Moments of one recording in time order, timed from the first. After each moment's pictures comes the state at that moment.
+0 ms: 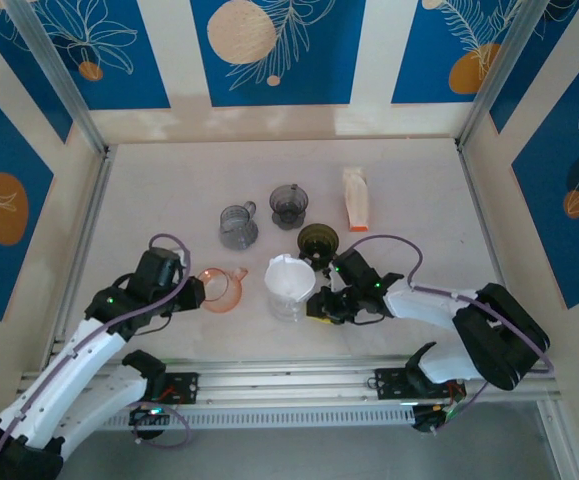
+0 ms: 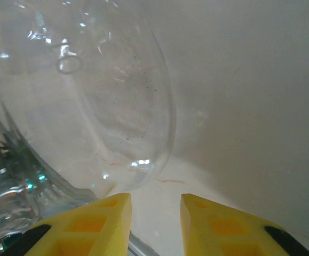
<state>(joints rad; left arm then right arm) -0.49 0.72 0.69 -0.89 0.05 -0.58 0.69 1.35 0.50 -0.19 -0.53 0.88</state>
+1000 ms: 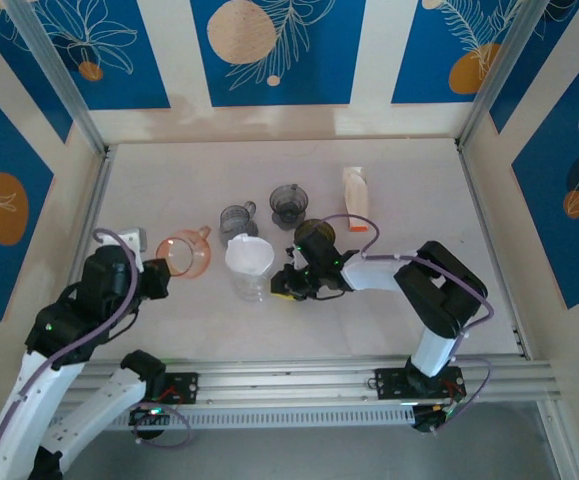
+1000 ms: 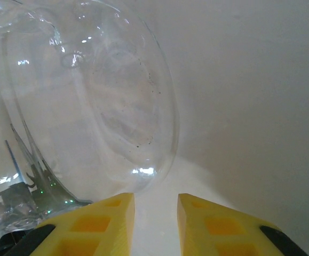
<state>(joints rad) -0.48 0.62 1.06 -1.08 -0.21 -0.51 0.77 1.75 0.84 -0.02 -0.53 0.93</state>
